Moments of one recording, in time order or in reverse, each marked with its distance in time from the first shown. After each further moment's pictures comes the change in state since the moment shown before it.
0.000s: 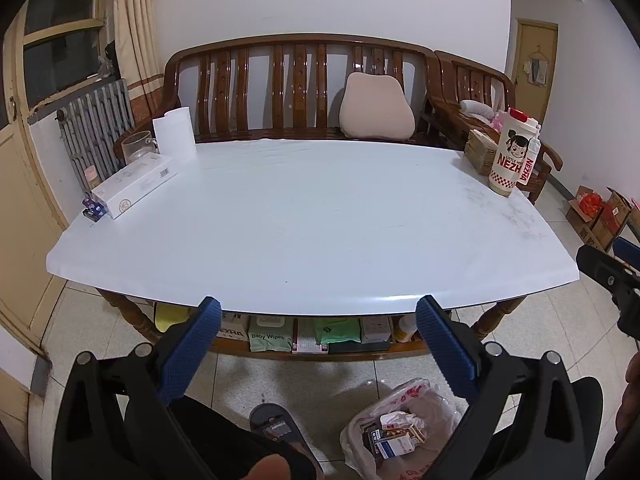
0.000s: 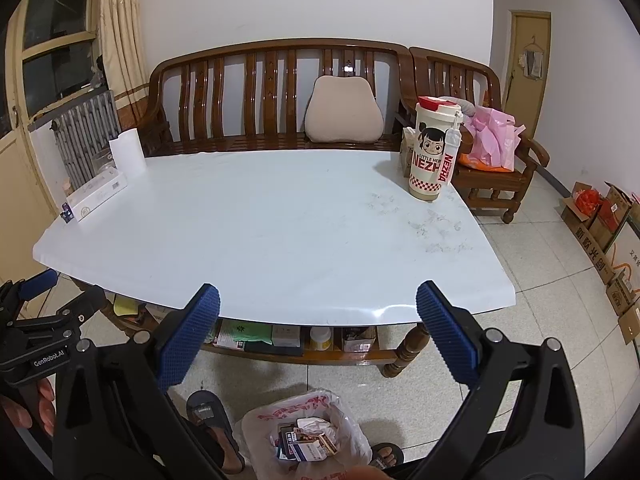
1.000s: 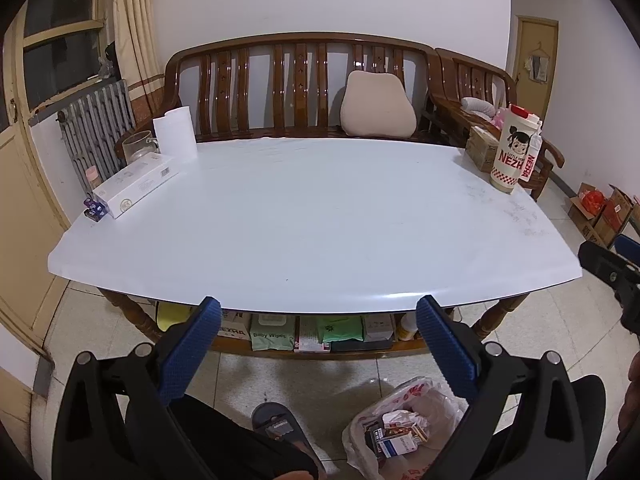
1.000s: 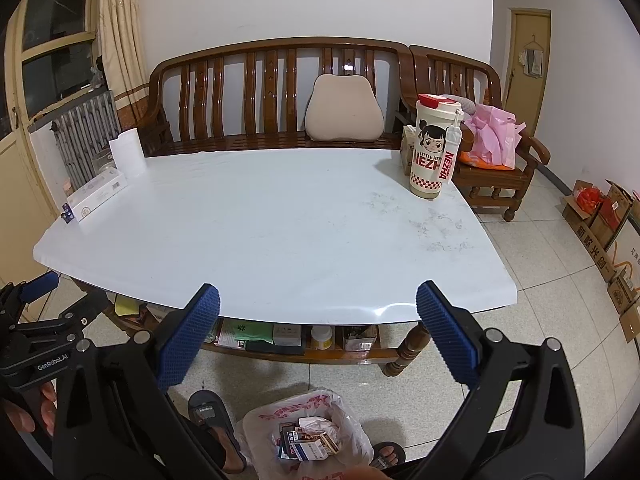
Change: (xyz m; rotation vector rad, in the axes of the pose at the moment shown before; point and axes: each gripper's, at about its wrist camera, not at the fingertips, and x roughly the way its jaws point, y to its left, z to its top) left arm 0.002 -0.002 -0.001 0.006 0.007 0.018; right arm -0.001 -0.003 0.002 0.008 0.005 0.007
